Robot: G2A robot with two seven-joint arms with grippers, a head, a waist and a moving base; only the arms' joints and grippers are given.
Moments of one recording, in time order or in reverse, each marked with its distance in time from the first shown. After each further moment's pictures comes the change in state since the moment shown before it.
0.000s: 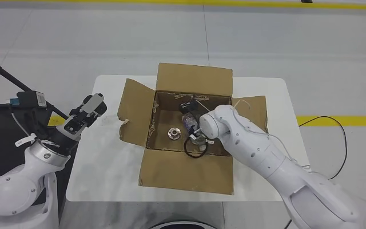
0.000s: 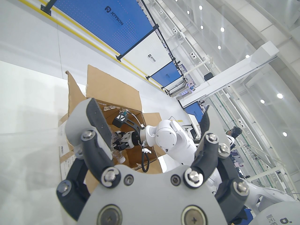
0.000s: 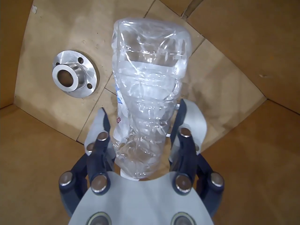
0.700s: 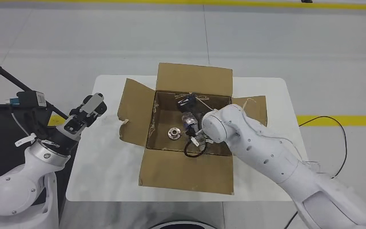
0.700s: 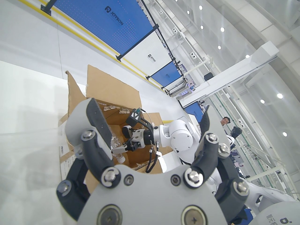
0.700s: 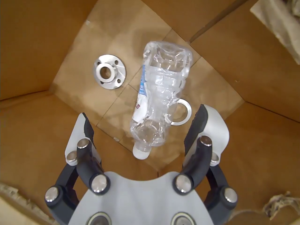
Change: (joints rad) left arm 0.000 0.000 0.000 0.000 0.000 0.000 0.000; right arm -0.001 0.080 0.011 -0.200 0.006 0.016 0.008
